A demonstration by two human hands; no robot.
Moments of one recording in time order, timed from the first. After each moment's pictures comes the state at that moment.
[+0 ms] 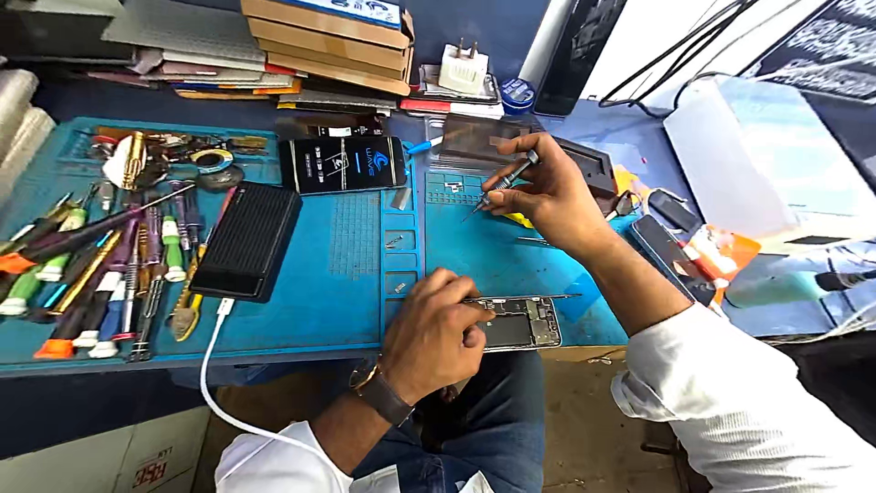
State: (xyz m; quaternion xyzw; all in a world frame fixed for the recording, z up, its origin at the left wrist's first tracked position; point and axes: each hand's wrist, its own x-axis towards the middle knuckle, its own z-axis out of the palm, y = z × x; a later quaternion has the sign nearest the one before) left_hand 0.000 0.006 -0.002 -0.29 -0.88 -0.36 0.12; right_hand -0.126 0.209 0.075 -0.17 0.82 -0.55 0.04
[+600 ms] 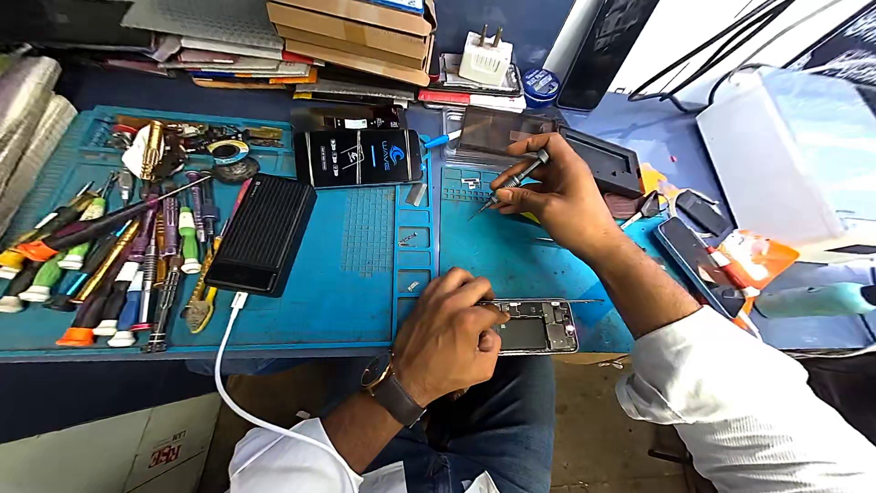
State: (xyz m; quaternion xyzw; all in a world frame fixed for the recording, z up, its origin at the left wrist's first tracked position) left_hand 0.000 0.006 -0.001 -0.30 -0.88 -0.36 0.12; right_hand -0.133 0.201 0.064 -0.16 0.82 -0.54 0.04
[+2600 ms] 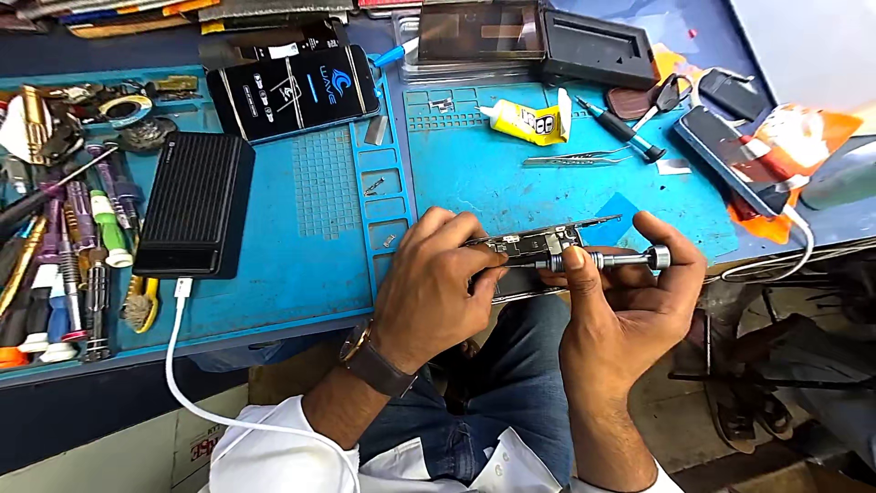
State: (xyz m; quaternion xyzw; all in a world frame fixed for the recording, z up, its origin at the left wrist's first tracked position) left_hand -0.002 0.003 0.002 -0.31 -0.87 -0.37 0.11; right_hand 0.061 0.167 0.002 0.06 0.70 -0.61 -0.36
